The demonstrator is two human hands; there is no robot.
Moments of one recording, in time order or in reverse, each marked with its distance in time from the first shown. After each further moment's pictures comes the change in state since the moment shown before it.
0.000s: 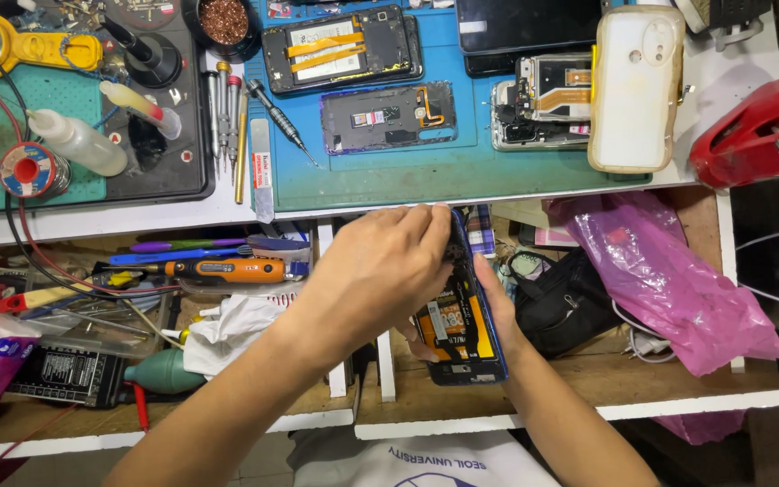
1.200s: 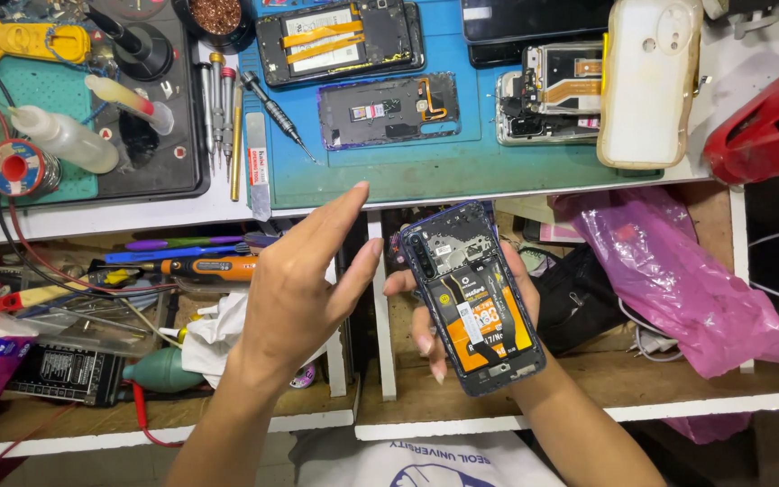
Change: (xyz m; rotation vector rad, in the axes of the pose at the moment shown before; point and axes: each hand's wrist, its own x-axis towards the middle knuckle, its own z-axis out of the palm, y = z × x) left_hand -0.043 -0.018 -0.026 -0.464 0.129 -0.422; right_hand 0.003 -0.013 0.008 0.340 -0.035 0.038
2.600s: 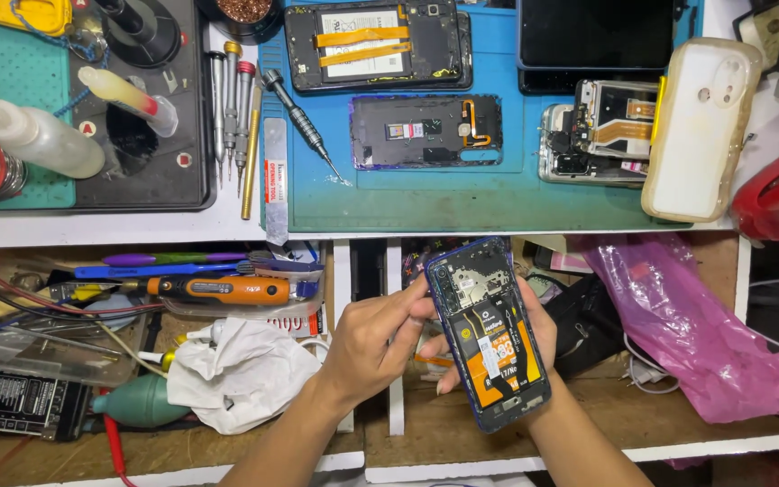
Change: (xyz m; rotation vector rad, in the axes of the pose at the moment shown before) left_hand -0.060 -0.046 0.087 -0.460 0.034 -0.039; right_hand -0.010 -0.007 -0.041 0.026 0.157 -0.091
